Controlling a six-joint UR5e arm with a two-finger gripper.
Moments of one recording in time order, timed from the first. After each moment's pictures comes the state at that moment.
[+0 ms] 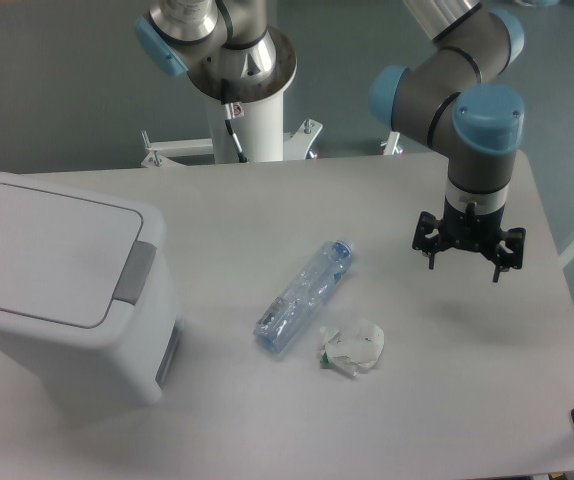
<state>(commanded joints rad) 2.77 -1.93 -1.68 -0.86 1.52 1.12</state>
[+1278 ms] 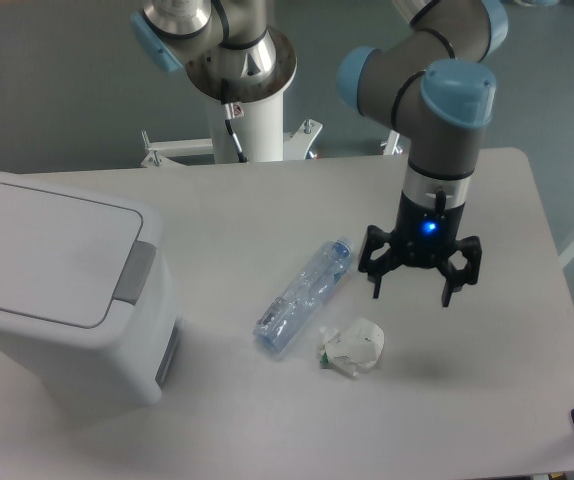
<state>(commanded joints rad) 2.64 -1.85 -1.62 -0.85 1.15 0.59</state>
